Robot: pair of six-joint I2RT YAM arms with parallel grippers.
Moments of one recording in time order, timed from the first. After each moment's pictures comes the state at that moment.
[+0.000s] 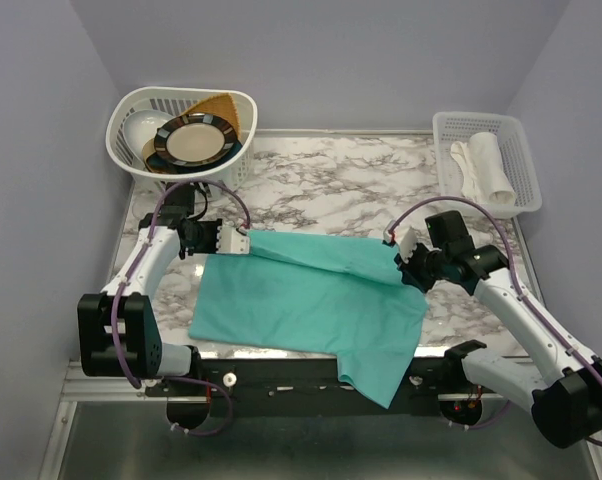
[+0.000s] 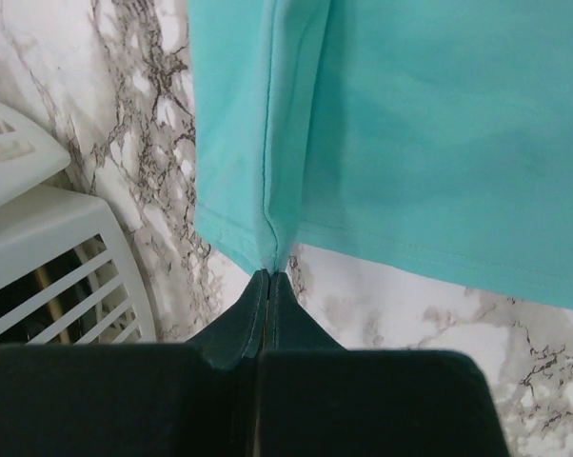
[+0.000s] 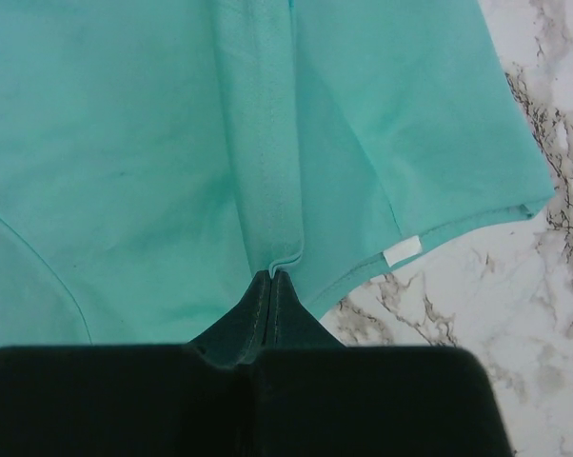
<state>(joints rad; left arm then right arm) -0.03 1.37 0.96 -0.71 0.40 1.58 0.35 1.02 0.80 -0.80 -0.31 -0.55</state>
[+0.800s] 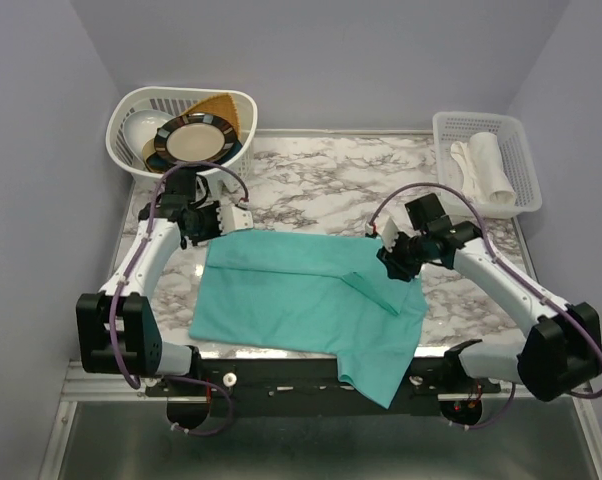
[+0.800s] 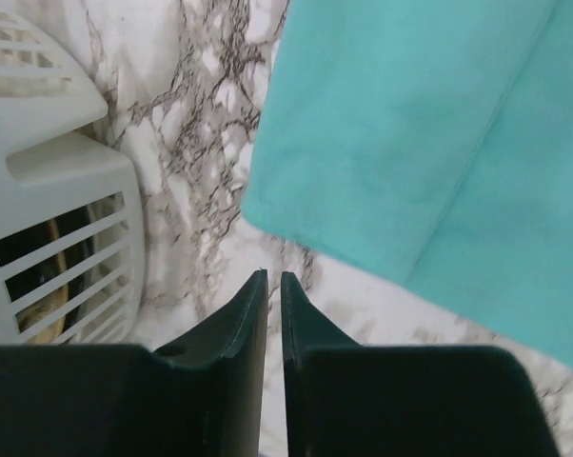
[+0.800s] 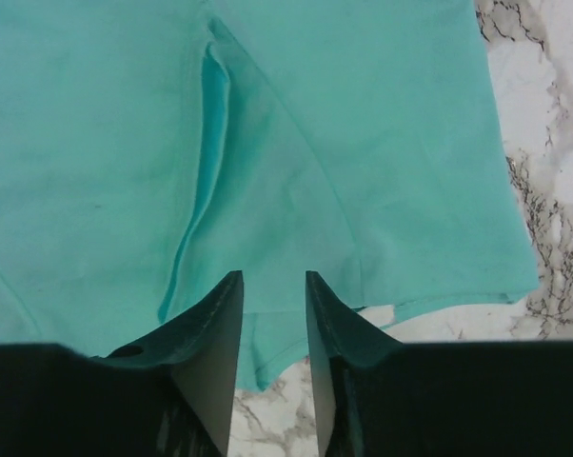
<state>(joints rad) -0.03 1.36 1.04 -0.73 0.36 1.33 0.39 1.24 0.91 -0.77 -0.35 -0.65</state>
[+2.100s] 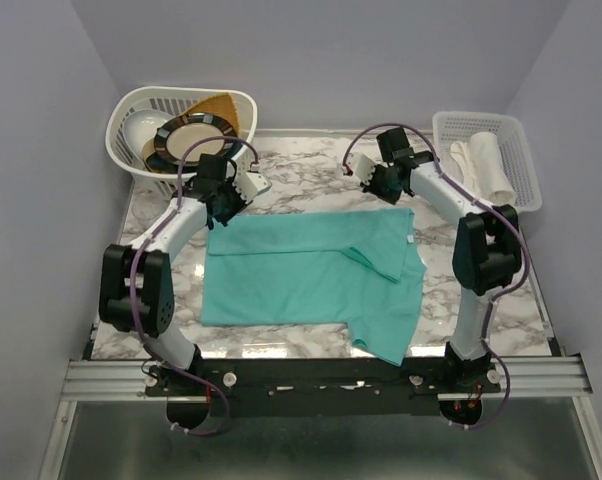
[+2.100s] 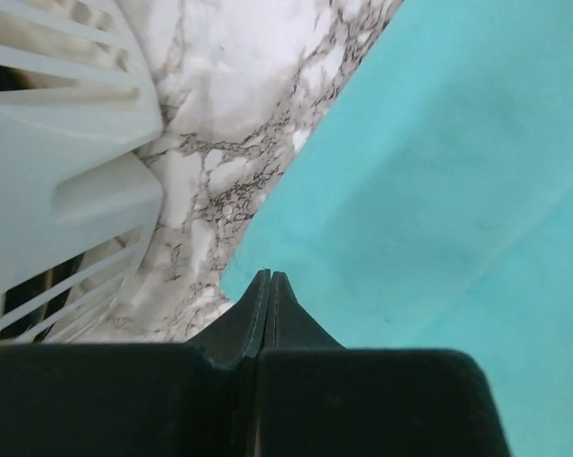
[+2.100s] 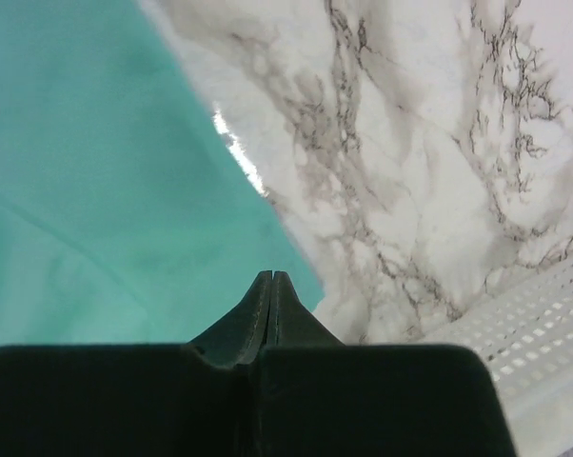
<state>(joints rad) -0.19 1.67 1.17 -0.42 0.16 0.76 0.33 2.02 1.65 -0.70 -0.05 -0.90</state>
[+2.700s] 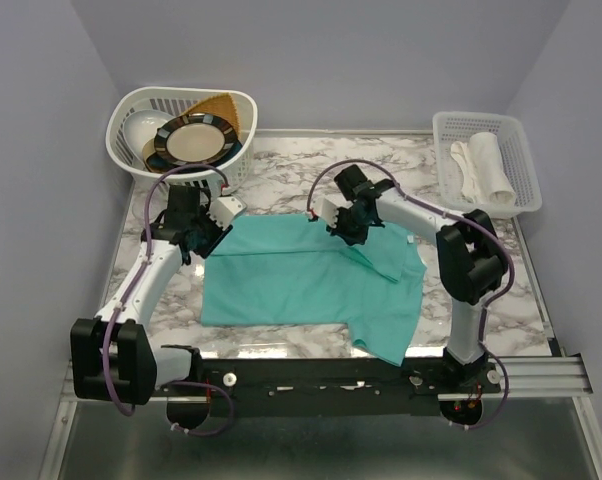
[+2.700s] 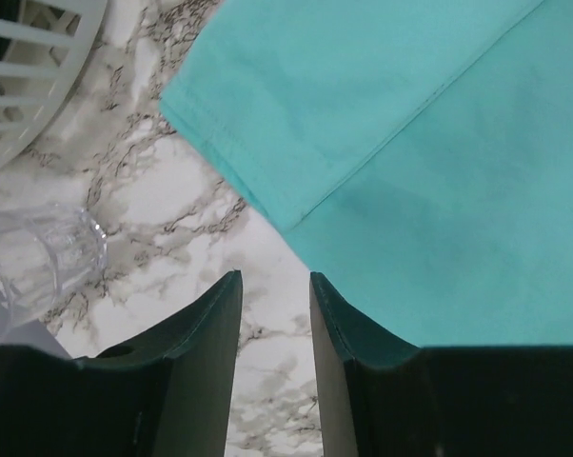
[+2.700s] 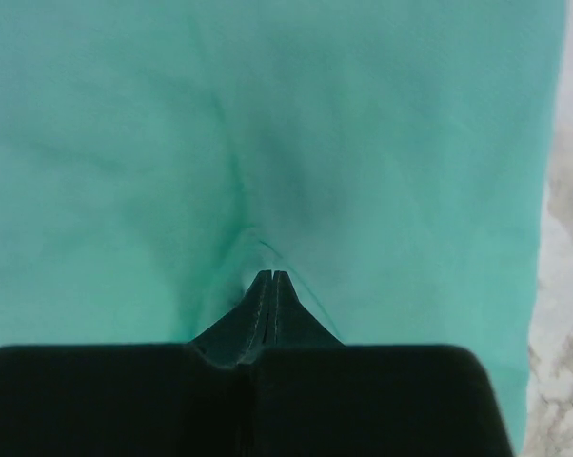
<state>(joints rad) -0.12 1.25 0.90 -0.56 0.16 0.65 0.54 1.96 1.46 -0.74 -0.21 -0.82</state>
